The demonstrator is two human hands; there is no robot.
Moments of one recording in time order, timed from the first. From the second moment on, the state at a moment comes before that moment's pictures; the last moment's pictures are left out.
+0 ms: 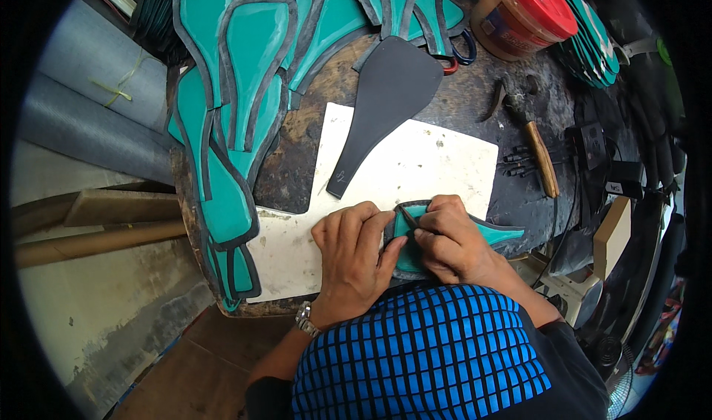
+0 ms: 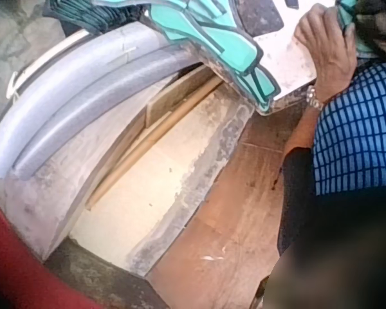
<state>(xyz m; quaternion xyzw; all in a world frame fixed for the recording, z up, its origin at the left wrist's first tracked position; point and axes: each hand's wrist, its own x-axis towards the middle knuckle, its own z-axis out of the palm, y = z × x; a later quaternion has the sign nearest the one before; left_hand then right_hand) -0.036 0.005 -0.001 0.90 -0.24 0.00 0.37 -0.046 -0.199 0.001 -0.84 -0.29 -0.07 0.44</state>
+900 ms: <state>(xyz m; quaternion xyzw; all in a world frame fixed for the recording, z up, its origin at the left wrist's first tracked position) -0.043 0.005 -0.001 0.90 -0.24 0.01 0.37 -0.045 -0.198 0.005 -0.85 -0.29 -0.06 0.43</state>
